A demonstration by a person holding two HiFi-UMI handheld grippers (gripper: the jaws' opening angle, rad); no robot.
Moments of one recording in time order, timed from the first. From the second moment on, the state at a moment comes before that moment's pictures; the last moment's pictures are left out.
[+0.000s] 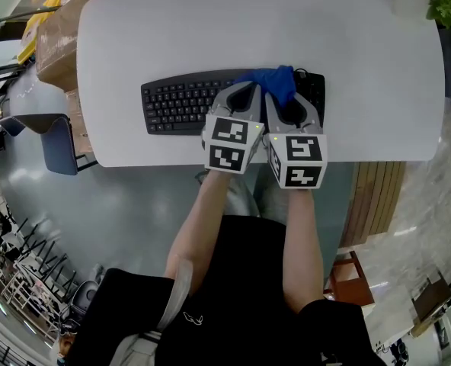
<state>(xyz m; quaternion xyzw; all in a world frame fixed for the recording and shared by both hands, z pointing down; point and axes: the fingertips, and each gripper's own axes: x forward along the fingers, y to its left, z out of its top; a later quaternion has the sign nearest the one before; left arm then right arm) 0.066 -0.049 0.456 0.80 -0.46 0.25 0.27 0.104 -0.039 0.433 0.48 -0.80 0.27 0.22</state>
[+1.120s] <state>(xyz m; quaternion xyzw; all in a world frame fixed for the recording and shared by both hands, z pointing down) 0.194 -0.053 0.448 0.84 -0.41 0.23 0.27 0.229 -0.039 0.429 0.56 -0.75 0.27 0.23</state>
